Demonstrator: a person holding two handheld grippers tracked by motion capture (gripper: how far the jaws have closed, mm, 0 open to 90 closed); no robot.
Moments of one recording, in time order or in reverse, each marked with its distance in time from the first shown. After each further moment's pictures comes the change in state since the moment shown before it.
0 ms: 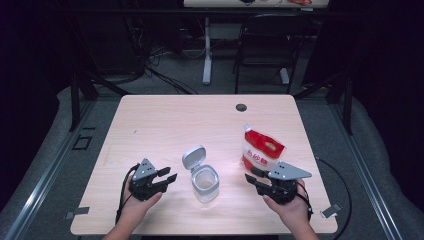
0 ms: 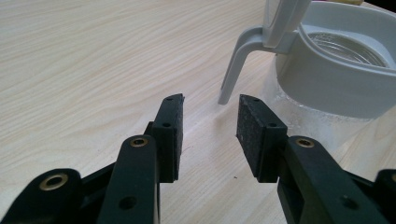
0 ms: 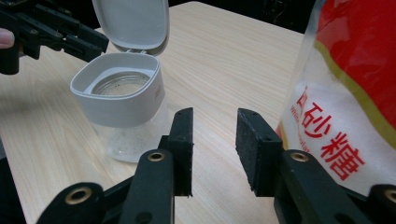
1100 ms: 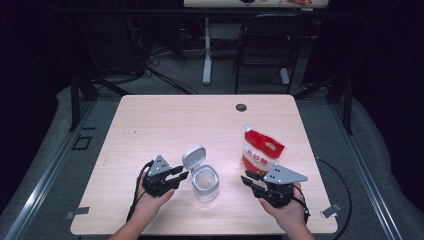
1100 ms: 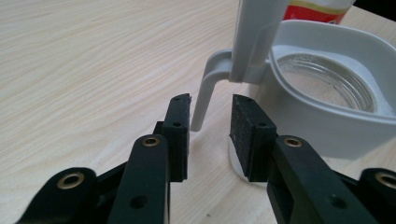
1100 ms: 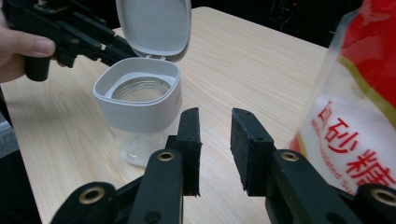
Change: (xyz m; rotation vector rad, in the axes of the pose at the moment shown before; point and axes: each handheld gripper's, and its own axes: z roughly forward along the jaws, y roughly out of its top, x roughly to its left) left arm -0.020 0.018 0.022 0.018 -0.024 0.032; right arm 0.014 0.003 0.001 -0.021 0.021 -0.035
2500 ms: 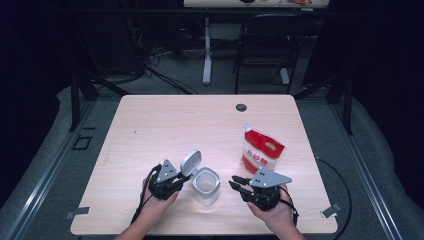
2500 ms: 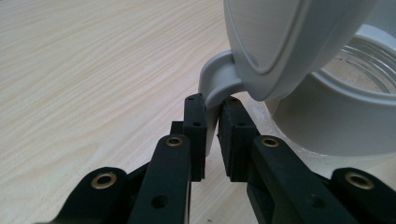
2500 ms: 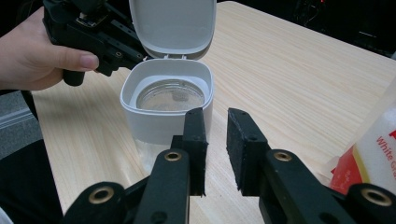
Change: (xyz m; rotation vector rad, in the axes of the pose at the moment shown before) left arm -0.008 -0.007 0.023 -0.006 0.014 0.073; right arm 0.023 0.002 0.022 0.027 0.073 -0.041
